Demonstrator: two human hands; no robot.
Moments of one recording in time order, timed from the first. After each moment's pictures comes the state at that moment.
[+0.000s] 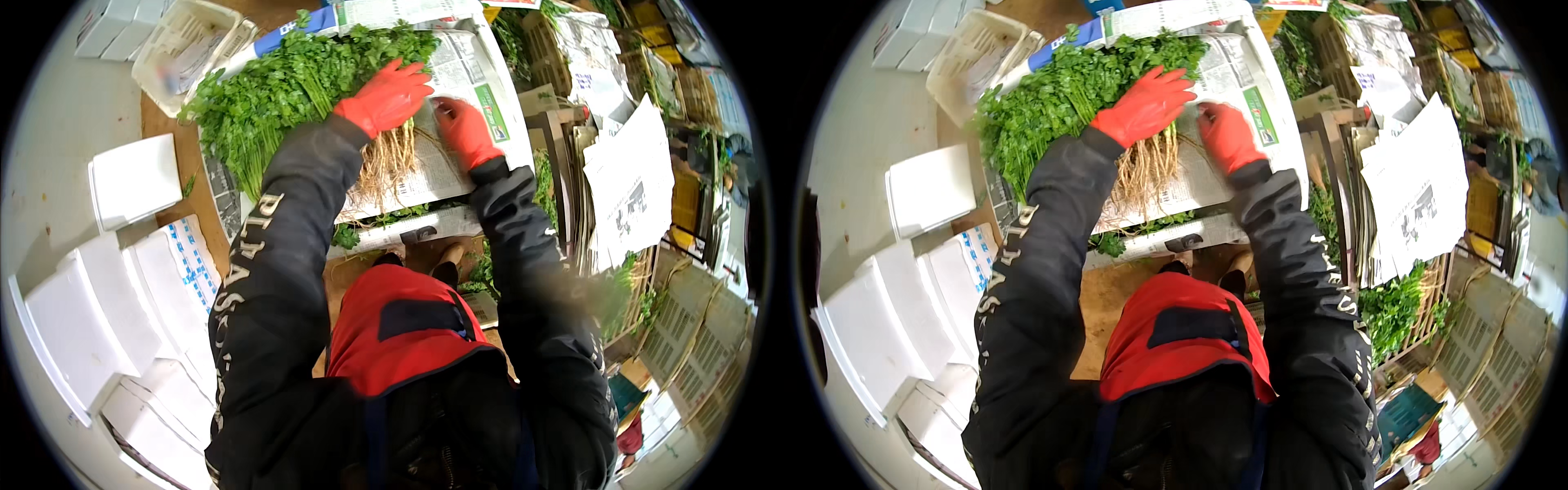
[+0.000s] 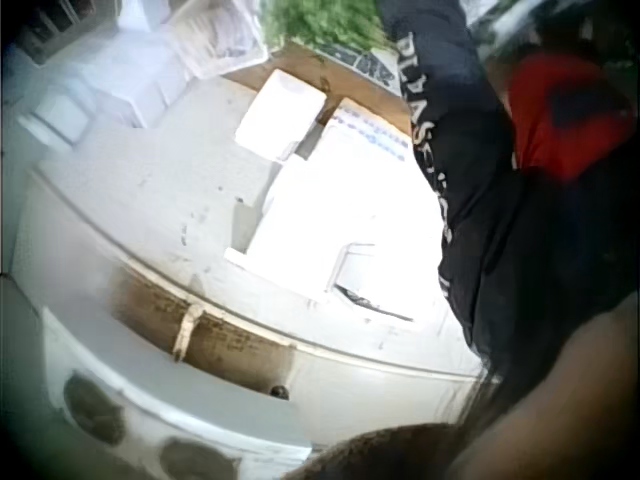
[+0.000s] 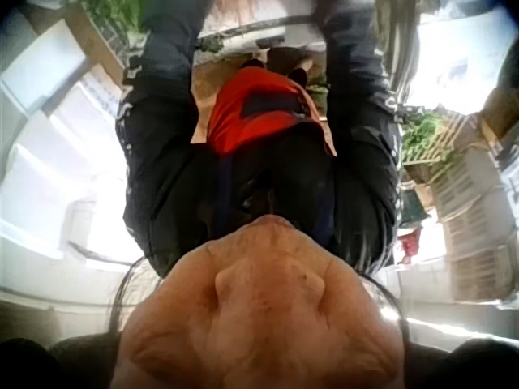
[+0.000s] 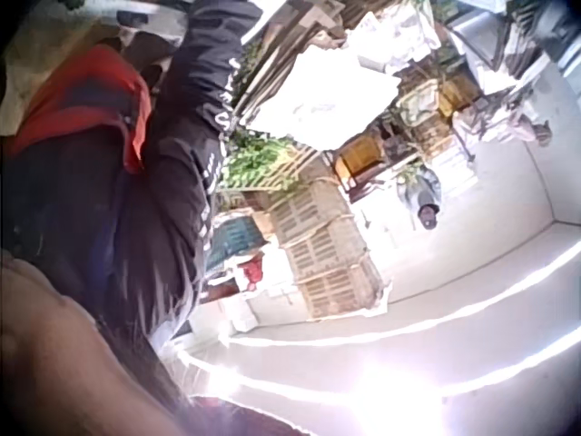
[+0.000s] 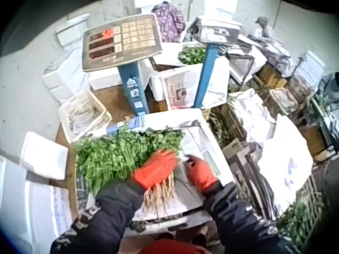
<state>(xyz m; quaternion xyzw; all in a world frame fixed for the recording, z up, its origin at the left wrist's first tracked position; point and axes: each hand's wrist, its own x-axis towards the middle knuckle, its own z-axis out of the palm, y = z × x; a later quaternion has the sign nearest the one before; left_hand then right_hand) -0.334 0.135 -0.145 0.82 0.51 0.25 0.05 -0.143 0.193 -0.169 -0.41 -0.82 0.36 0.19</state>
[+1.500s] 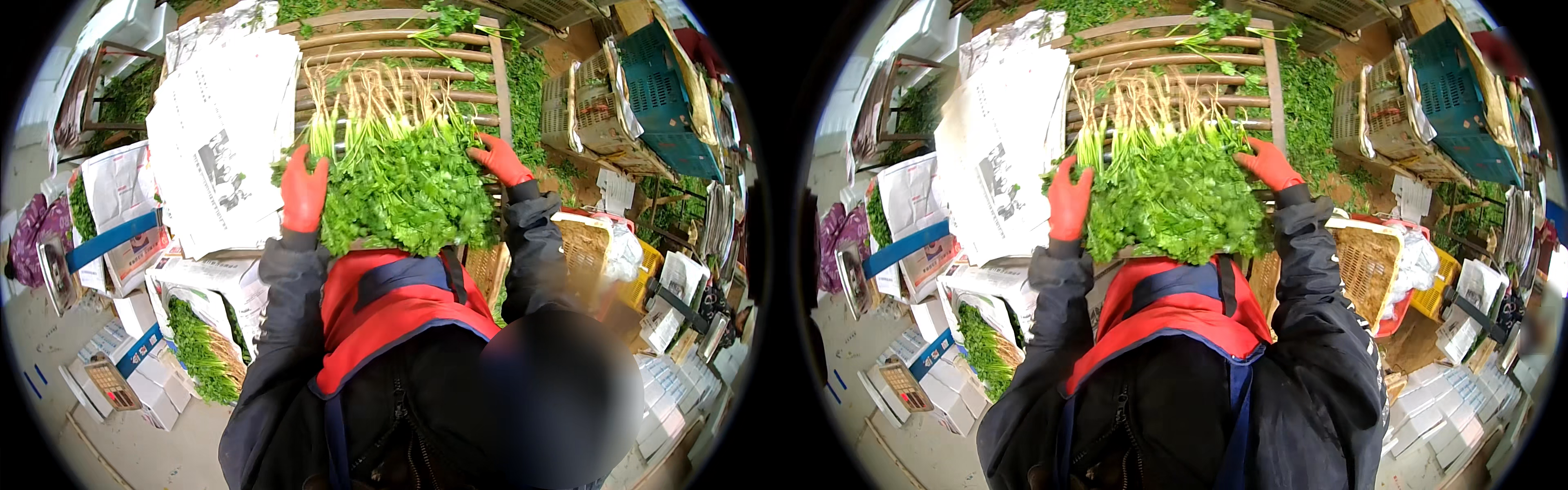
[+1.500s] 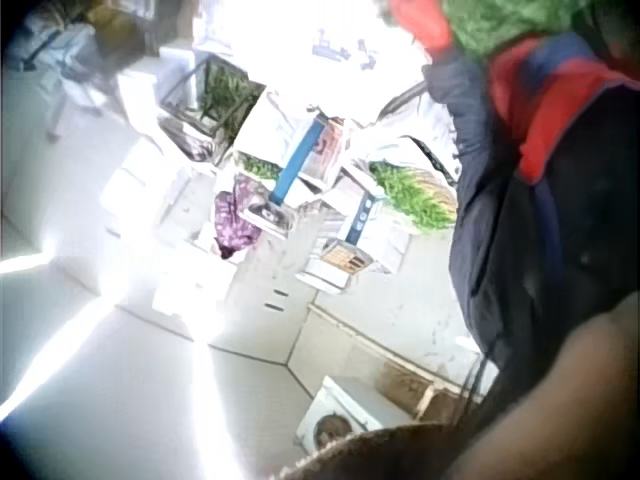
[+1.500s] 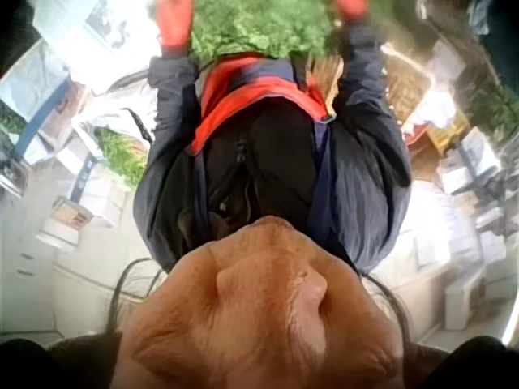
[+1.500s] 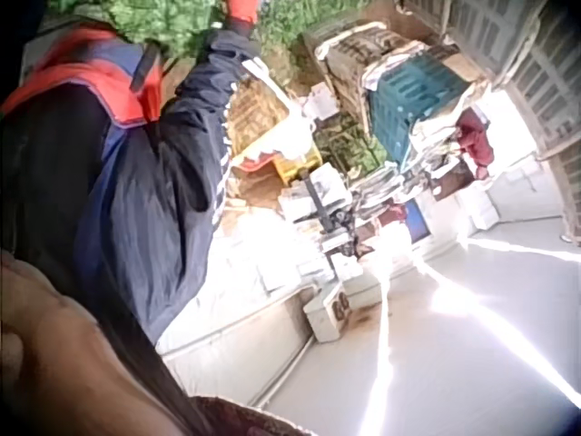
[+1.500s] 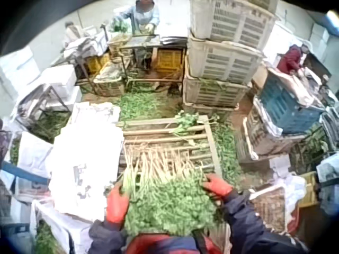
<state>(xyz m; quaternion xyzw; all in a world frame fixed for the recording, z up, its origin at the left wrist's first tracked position) 0.301 0.143 -0.113 0.82 0.48 0.16 0.27 0.597 -0.069 -0.117 -0.79 -0.20 0.49 0.30</state>
